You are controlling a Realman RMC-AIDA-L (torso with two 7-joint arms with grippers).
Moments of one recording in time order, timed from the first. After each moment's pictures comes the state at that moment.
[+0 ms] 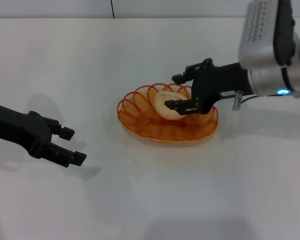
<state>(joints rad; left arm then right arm) -0.55 -1.98 0.87 1.04 2.33 1.86 -1.92 0.56 2.02 -1.57 -1.18 -1.92 -1.06 1.80</state>
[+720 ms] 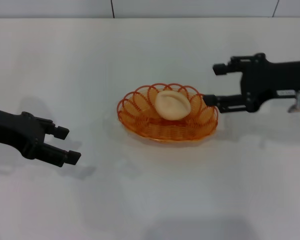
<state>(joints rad) -0.52 -1.97 0.84 1.04 2.29 1.86 -1.90 0.38 2.01 -1.28 -1.24 -1.77 -1.33 1.66</state>
